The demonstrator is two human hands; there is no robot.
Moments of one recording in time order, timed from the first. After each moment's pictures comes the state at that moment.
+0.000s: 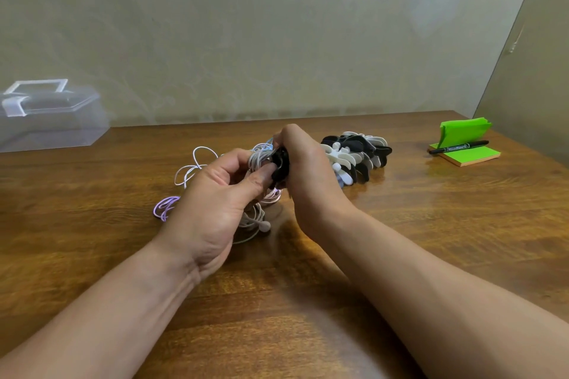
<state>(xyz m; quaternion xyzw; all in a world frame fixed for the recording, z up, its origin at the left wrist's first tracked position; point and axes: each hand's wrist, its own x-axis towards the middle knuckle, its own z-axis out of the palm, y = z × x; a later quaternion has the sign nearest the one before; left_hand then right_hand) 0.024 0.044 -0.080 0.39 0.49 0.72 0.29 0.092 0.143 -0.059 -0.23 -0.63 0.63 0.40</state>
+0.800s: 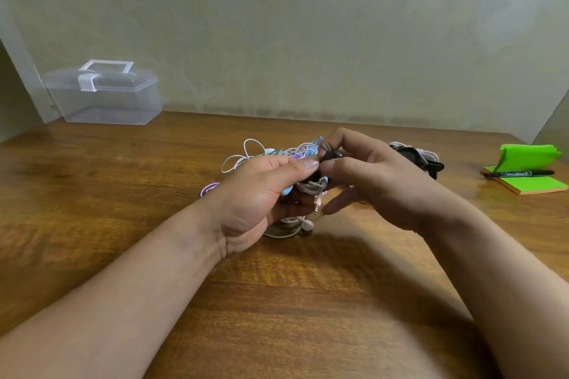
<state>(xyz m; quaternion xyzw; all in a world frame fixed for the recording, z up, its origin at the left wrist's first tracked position) 0.004 0.027 -0.063 0.36 0.55 0.64 0.40 0.130 0.182 -0.050 -0.04 -0.79 0.59 0.17</state>
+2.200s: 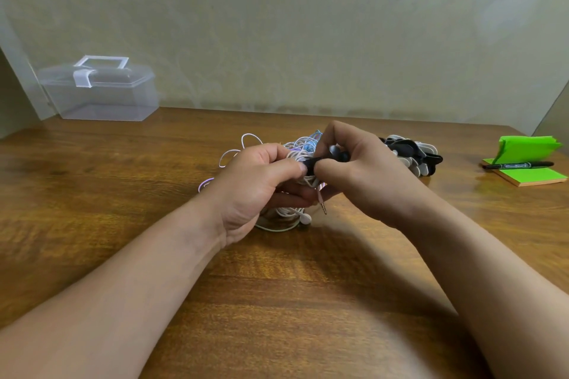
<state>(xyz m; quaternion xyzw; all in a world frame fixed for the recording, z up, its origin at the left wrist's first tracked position) -0.002 0.033 -0.069 0.36 0.55 0.66 0.36 0.122 0.165 -0.052 -0.14 -0.84 0.45 0.26</state>
